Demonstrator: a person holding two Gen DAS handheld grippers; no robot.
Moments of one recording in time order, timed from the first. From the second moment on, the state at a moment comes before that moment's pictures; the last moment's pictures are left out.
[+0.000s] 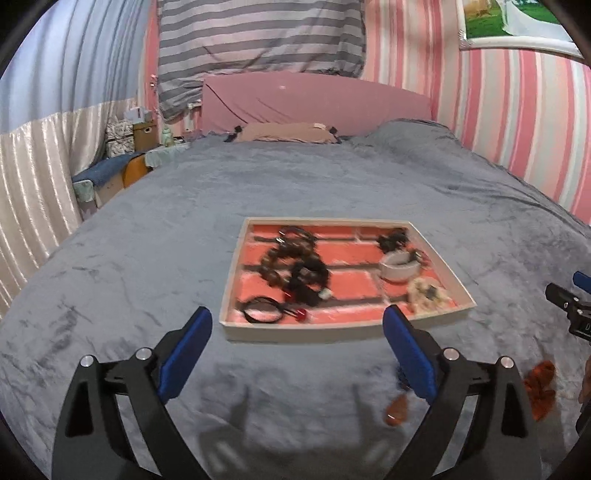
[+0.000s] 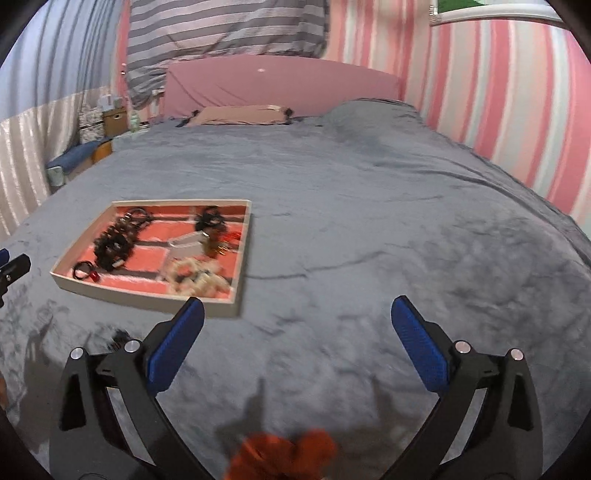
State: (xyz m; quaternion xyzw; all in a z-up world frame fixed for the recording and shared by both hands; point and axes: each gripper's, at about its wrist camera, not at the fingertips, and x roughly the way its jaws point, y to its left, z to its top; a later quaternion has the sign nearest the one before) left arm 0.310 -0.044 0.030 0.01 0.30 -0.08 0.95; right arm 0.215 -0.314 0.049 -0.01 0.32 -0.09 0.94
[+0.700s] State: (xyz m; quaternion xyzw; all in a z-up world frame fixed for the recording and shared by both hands) left arm 0.280 -0.115 -0.027 0.03 0.37 -0.11 0.92; right arm 0.143 -0.364 -0.017 0.02 0.37 -0.07 0.93
